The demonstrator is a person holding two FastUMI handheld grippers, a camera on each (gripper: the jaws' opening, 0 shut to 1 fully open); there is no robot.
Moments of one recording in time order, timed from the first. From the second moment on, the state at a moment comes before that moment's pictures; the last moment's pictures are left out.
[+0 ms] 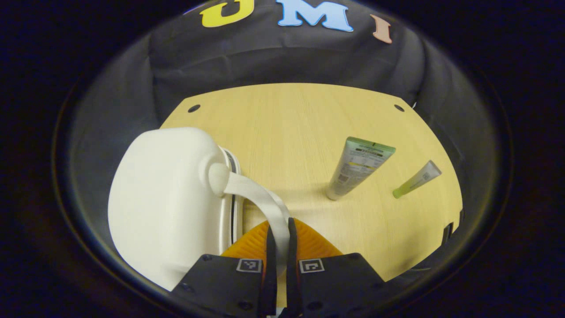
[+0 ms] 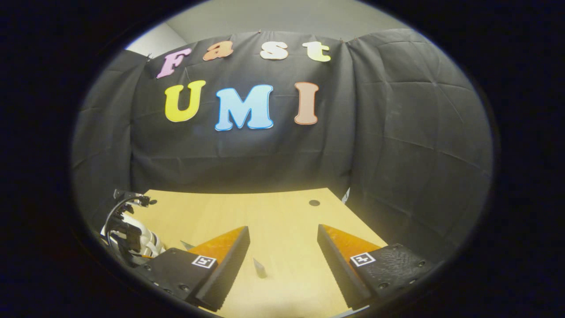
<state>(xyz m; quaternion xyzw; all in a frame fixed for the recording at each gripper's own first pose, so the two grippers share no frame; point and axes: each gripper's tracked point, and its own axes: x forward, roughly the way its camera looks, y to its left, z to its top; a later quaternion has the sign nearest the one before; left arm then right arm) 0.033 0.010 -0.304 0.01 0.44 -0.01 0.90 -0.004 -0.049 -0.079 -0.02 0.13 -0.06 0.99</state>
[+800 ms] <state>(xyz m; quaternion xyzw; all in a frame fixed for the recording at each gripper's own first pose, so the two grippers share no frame) 0.030 0.231 -0.038 0.06 0.32 0.07 0.94 0.017 -0.036 -0.098 0.01 0.15 -0.04 0.99</state>
